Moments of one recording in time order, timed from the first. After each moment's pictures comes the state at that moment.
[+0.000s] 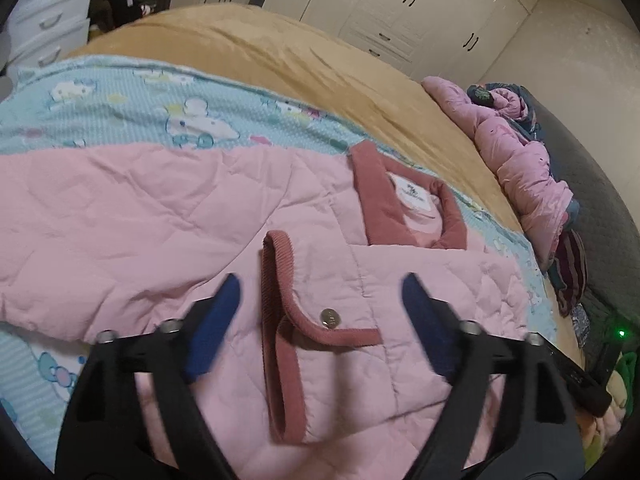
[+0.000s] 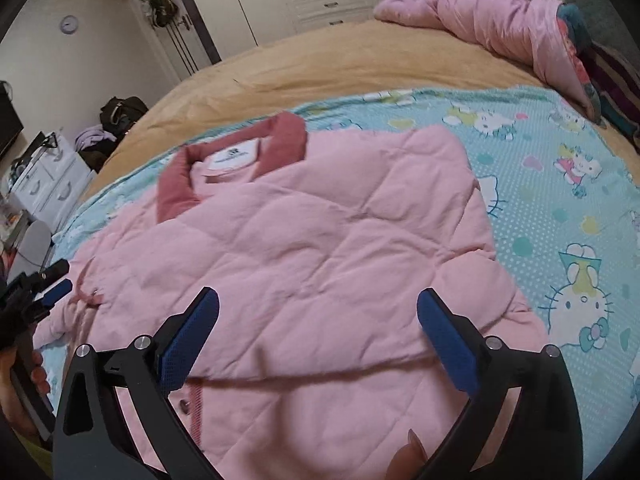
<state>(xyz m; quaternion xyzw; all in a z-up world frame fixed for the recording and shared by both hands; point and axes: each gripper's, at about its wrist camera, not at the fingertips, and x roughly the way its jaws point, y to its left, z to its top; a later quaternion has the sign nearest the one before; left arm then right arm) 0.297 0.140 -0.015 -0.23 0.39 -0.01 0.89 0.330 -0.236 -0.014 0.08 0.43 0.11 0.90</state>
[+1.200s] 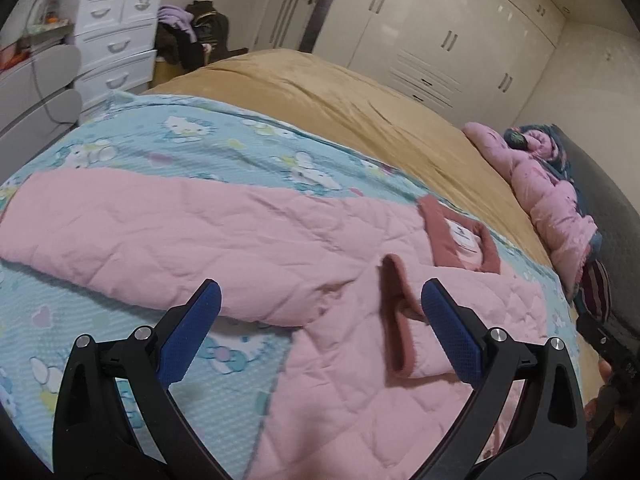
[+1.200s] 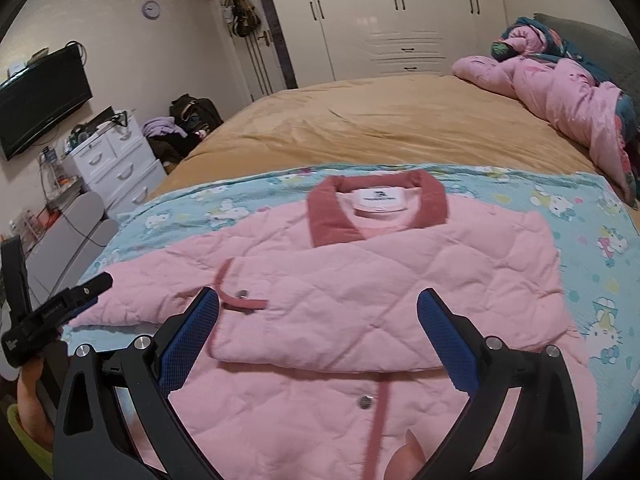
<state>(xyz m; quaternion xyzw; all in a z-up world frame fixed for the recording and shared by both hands) 0.193 0.228 0.030 -0.22 0.34 0.09 0.91 0.267 -0.091 0.069 0.03 0.36 0.21 0.91</state>
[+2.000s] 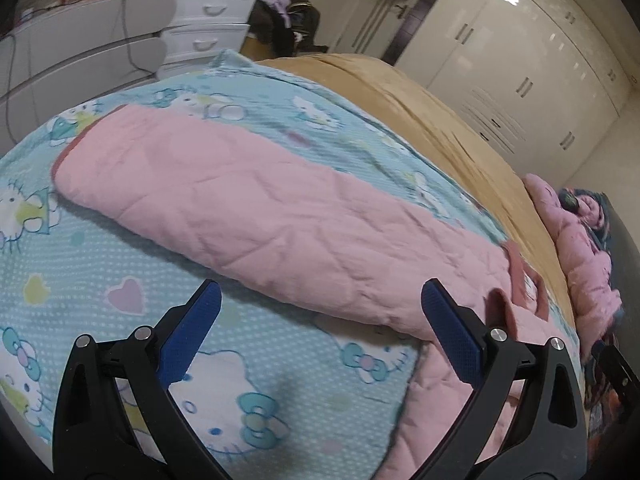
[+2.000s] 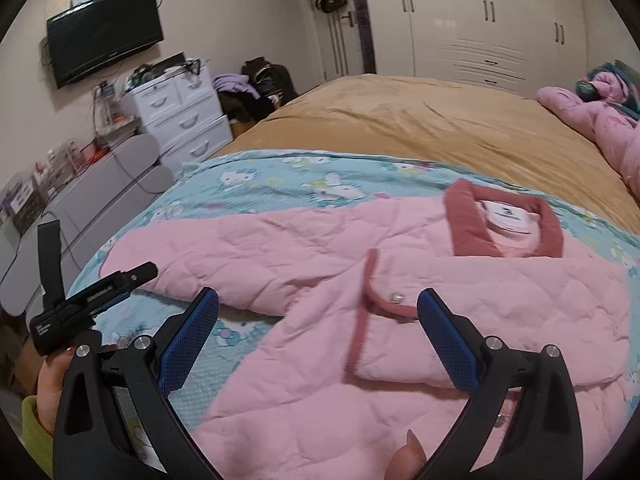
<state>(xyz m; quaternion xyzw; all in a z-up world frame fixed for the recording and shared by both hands) 0.136 0.340 -0.013 -0.30 0.33 0.20 0.87 0.238 0.064 0.062 -0.05 0.36 0.32 0.88</state>
